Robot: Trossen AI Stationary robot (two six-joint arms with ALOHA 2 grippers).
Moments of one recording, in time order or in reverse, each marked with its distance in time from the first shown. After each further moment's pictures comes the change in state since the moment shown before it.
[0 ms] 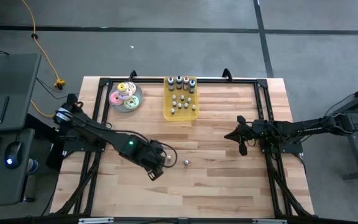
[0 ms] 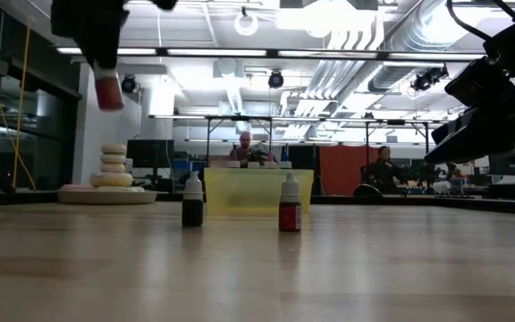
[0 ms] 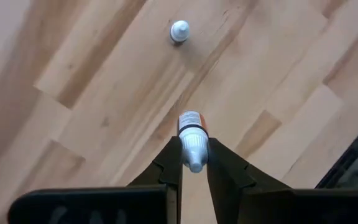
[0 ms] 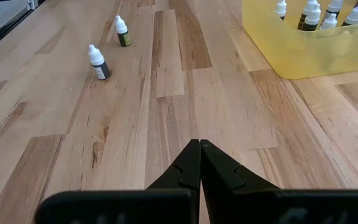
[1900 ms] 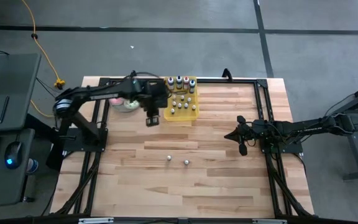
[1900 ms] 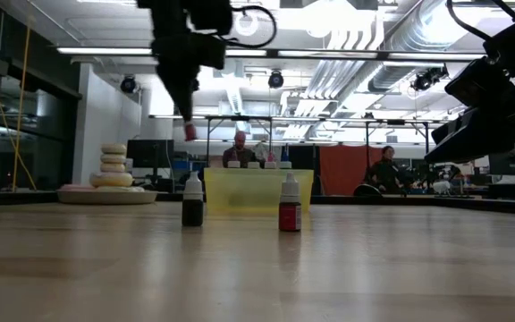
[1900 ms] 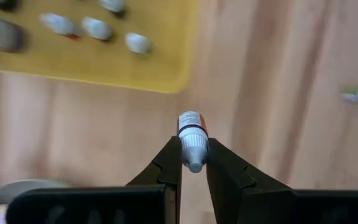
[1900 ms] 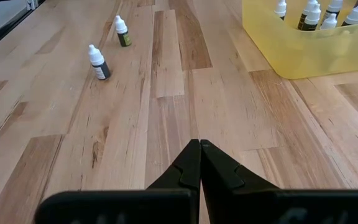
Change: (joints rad) left arm 0.740 -0.060 -0.014 0.005 0.117 1.233; right arm 0.000 0.000 0.000 0.000 0.000 0.000
